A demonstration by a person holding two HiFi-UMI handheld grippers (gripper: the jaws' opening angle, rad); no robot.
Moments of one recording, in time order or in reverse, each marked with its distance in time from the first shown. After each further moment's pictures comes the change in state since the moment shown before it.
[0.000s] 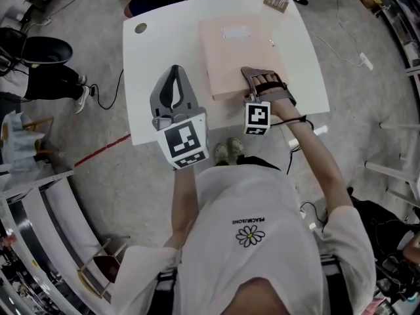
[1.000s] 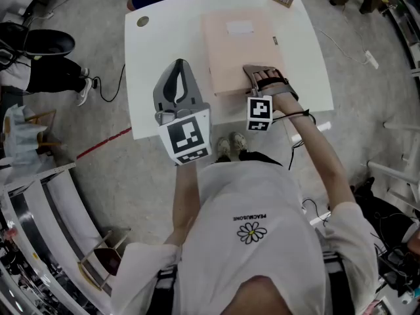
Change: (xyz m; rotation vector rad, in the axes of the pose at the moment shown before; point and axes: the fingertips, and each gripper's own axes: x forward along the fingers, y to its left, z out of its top) left arm 0.004 -0.008 -0.001 0.010 0.007 -0.013; right arm 0.008 0.019 0.003 0.005 -0.032 0.125
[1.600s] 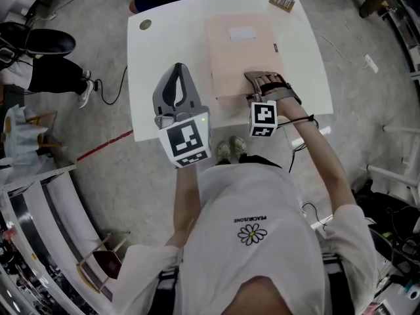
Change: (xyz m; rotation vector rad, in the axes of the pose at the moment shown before) left arm -0.004 0.009 0.003 -0.008 -0.012 0.023; right arm -0.019 -0.006 0.006 0.019 -0.049 0.003
